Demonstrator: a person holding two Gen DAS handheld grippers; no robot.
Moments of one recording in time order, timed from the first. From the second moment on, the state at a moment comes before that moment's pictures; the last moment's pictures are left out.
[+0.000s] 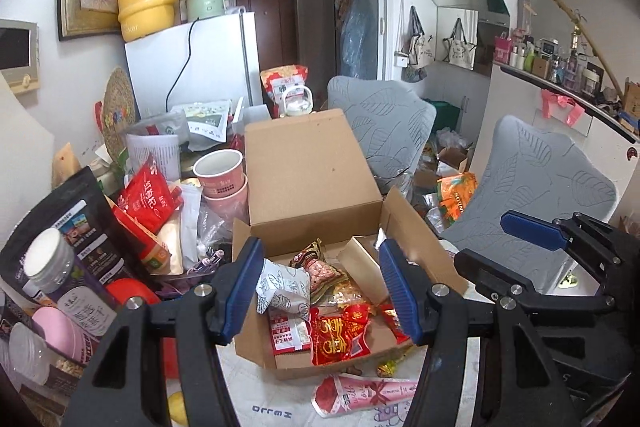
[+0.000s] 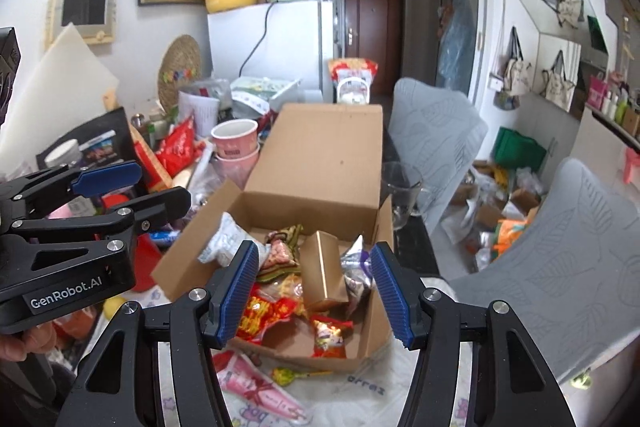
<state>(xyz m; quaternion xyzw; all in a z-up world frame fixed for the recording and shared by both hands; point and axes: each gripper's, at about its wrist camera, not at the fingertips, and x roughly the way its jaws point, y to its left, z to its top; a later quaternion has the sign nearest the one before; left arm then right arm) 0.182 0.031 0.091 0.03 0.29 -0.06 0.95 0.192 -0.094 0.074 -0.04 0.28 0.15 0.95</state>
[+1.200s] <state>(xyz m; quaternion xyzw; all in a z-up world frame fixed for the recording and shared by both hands) 0.032 0.039 0.064 0.01 0.28 -0.11 0.95 0.037 -0.100 0.048 -0.04 0.25 0.19 0.95</state>
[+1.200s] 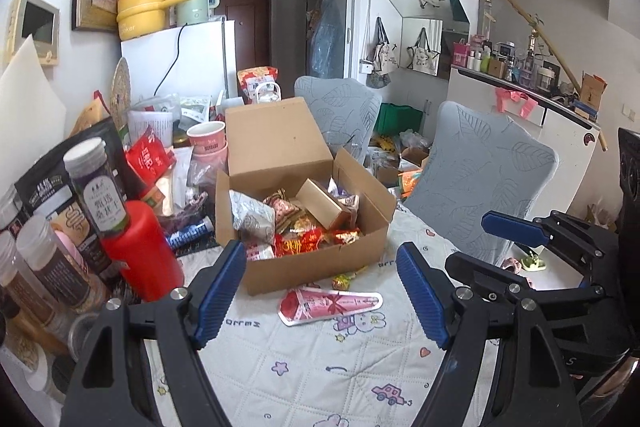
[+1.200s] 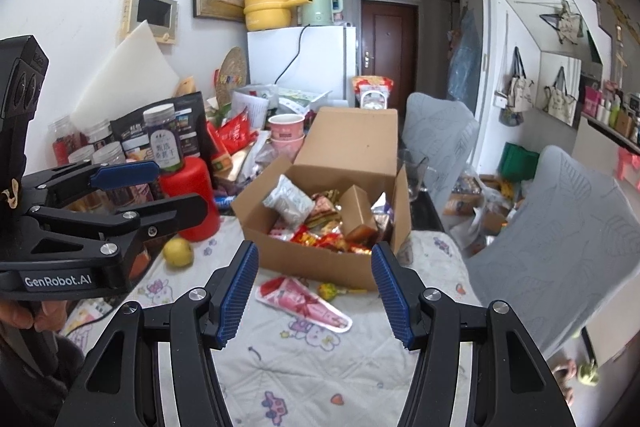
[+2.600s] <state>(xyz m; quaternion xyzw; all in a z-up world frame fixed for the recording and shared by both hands) 0.124 0.093 -0.082 -0.05 0.42 -0.03 0.90 0.185 -0.052 -0.124 -0.11 0.44 0.30 0.84</state>
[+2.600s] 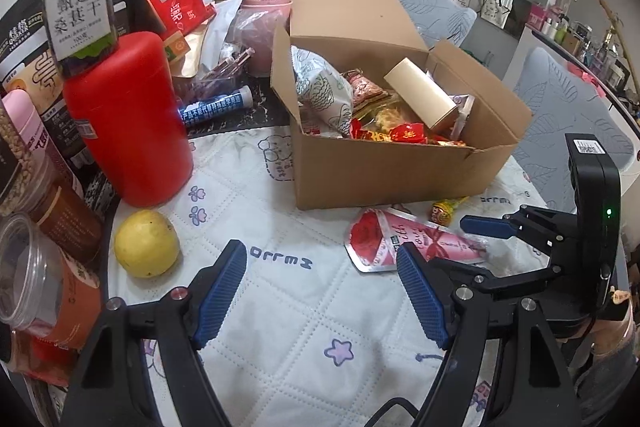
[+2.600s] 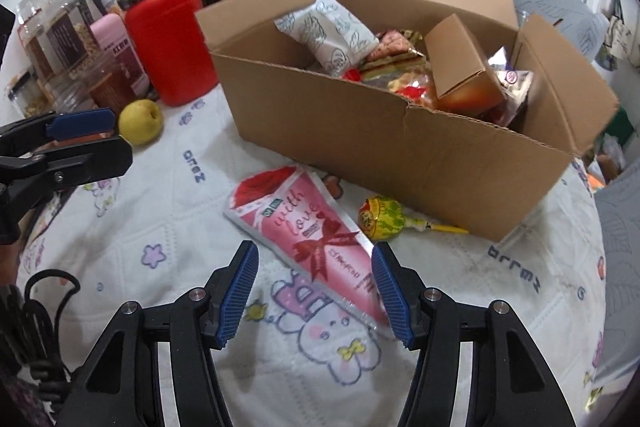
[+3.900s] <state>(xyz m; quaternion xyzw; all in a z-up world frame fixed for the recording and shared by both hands) 0.116 0.082 -0.071 -0.06 0.41 -0.04 0.91 0.137 -0.066 -0.105 -0.09 0.42 0.31 0.85</state>
